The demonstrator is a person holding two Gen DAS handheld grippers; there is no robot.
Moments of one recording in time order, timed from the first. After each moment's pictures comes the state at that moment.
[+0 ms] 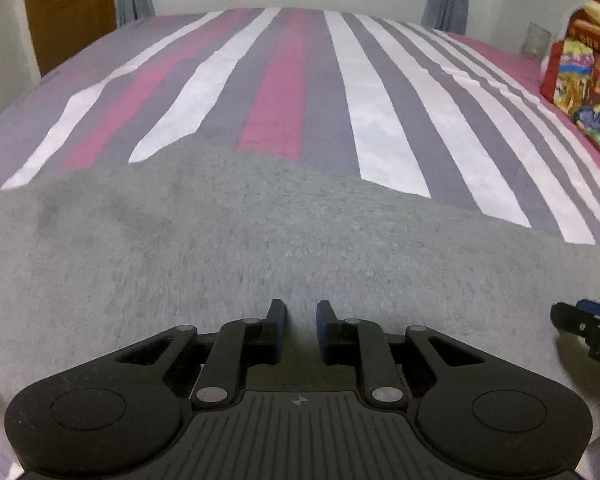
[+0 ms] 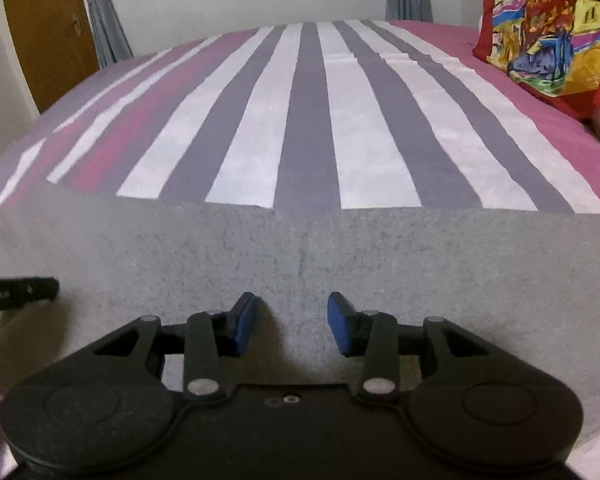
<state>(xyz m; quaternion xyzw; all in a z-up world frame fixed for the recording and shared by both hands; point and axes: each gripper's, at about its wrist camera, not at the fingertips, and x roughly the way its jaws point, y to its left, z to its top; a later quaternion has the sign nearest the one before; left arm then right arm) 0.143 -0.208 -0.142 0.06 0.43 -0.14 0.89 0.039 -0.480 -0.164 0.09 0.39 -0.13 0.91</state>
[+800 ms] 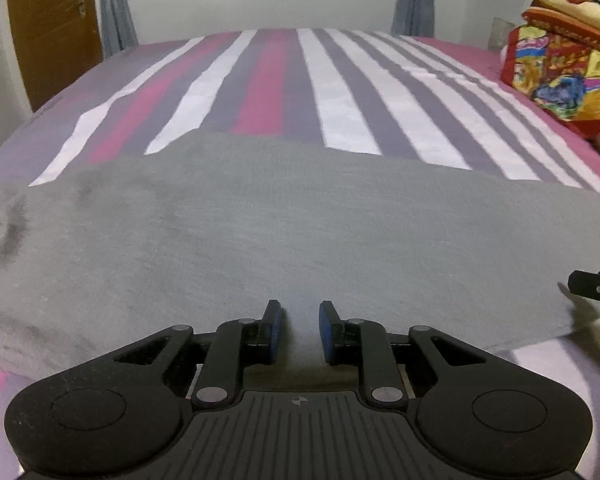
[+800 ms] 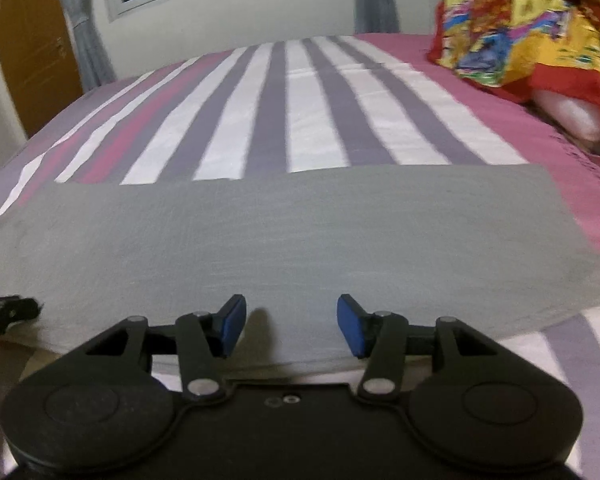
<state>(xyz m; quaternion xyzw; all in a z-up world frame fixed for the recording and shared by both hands) 0.059 -0.181 -0.128 0.08 0.39 -0.18 0.90 -0.049 -0.480 -0.147 0.10 0.36 -0.18 0.91</state>
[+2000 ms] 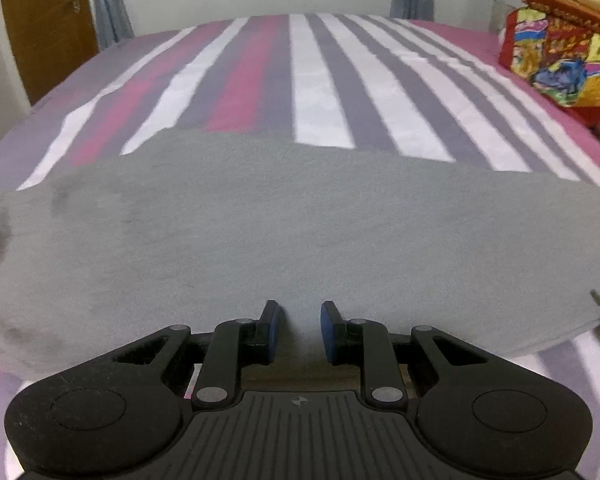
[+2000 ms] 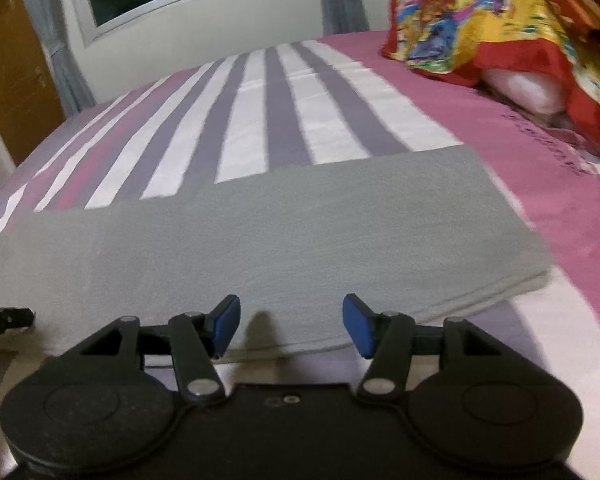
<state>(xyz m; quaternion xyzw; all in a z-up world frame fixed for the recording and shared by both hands) 0.058 -0.219 -0.121 0.10 0.42 -0.17 0.89 -0.099 -0.535 -0.136 0.15 0.34 -0.20 0.91</state>
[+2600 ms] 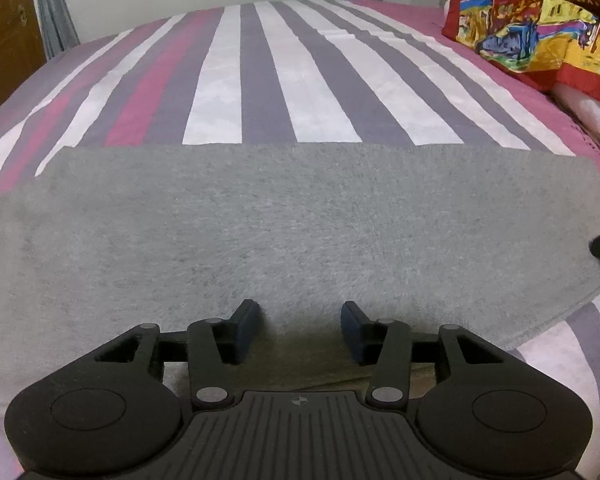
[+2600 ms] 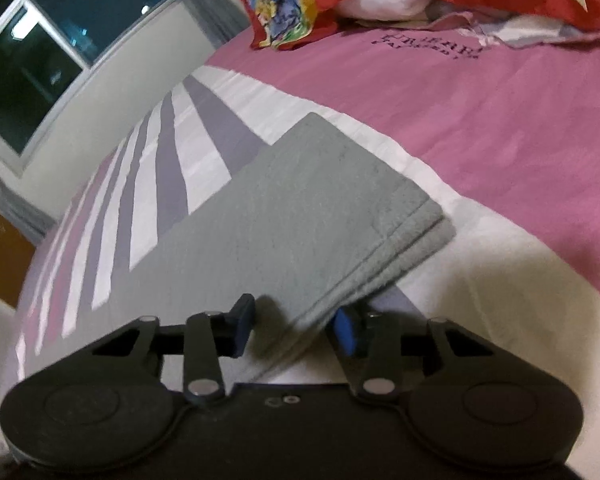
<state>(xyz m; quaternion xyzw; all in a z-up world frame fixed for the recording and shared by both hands) 0.050 -0.284 -0.131 0.13 0.43 -0.23 0.87 -0.131 -0.628 -0.164 0.37 0.27 -0.25 0.85</state>
